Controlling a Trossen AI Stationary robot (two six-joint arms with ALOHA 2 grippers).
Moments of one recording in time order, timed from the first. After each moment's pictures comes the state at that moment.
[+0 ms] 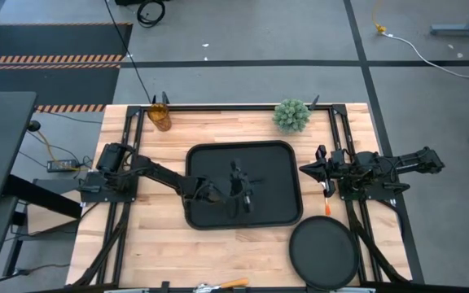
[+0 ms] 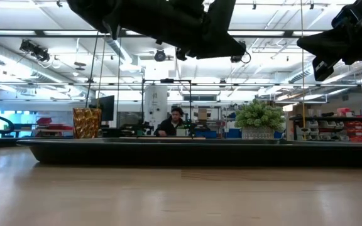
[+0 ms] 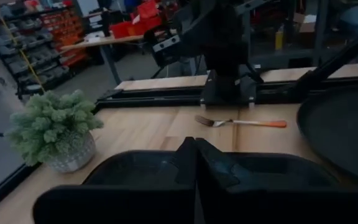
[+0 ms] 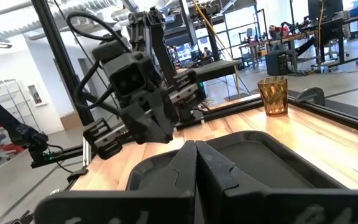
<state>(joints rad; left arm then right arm) -0.21 1.92 1.09 0.67 -0.56 0.08 0.16 0.06 0.01 0.15 0.21 0.23</state>
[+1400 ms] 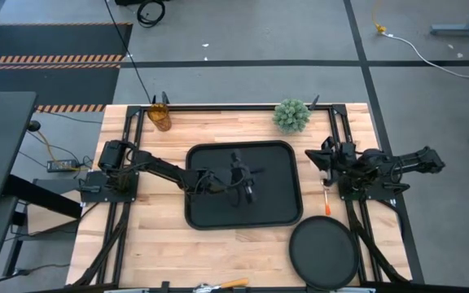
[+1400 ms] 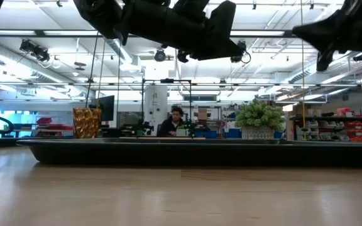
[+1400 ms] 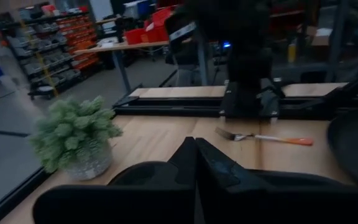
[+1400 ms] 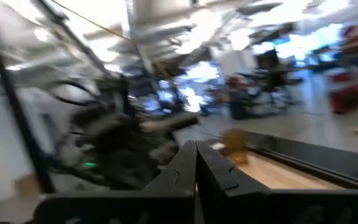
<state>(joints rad) -0.14 1.92 1.09 0.73 -0.52 0.09 0.16 0.08 0.01 0.36 0.43 0.18</state>
